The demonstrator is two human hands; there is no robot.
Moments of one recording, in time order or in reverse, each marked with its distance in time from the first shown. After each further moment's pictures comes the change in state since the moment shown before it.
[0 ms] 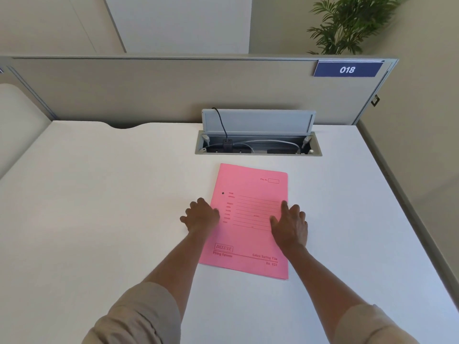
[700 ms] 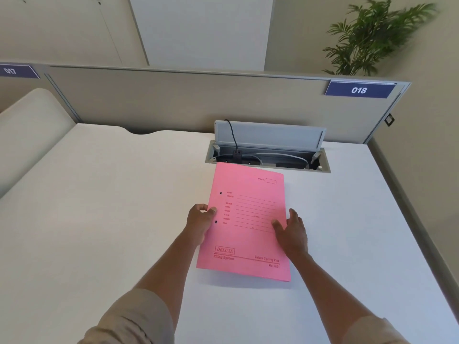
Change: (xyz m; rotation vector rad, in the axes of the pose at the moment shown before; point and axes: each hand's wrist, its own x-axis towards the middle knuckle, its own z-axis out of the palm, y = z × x) left_hand -0.001 -0.019 -0.015 -1.037 -0.074 -0.168; right_hand 0.016 0.001 -0.004 0.456 -0.114 0.054
